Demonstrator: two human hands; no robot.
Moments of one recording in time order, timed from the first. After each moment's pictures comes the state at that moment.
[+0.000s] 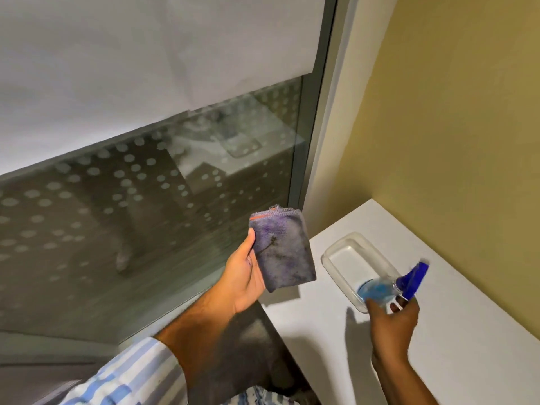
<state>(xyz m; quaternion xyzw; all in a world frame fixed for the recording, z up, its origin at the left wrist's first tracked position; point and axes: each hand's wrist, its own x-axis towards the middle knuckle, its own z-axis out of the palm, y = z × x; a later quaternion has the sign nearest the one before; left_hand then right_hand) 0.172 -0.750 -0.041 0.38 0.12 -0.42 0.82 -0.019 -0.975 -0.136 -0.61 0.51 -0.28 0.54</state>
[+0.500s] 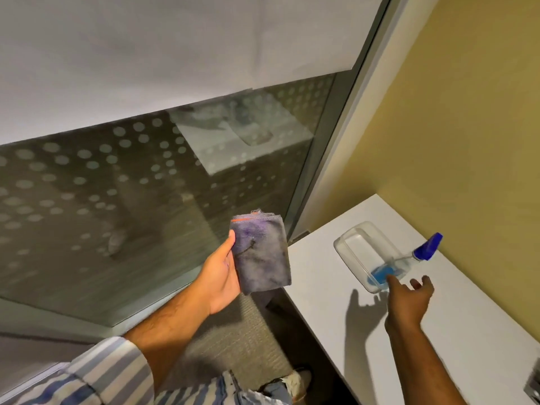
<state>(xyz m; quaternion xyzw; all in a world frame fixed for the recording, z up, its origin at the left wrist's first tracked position) 0.166 -0.589 -0.062 0.38 0.13 -0.43 0.81 -0.012 -0.921 -0.104 -0.55 0.57 -0.30 0.53</state>
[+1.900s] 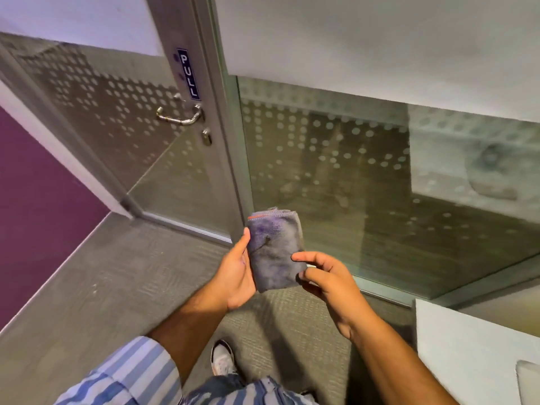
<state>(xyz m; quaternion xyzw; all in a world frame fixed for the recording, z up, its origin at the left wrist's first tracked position) -0.036 -0.370 -0.036 0.34 0.29 -0.02 0.90 0.025 -0.563 -0.021 -0.65 -0.03 0.36 0.67</state>
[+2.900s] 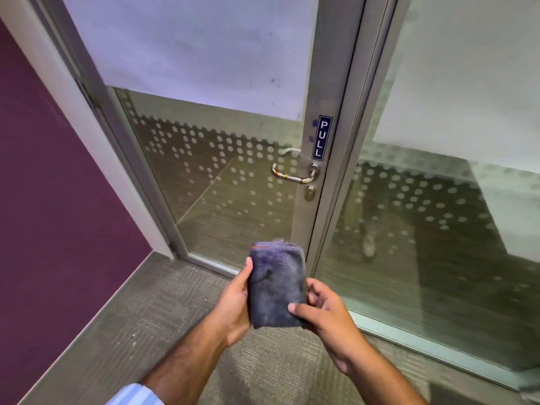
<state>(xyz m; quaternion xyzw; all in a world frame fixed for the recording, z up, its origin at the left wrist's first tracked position) -0.138 -0.030 -0.023 0.36 0.28 -0.01 0.89 -0.072 -0.215 -0.005 -0.58 -0.07 0.37 0.72</state>
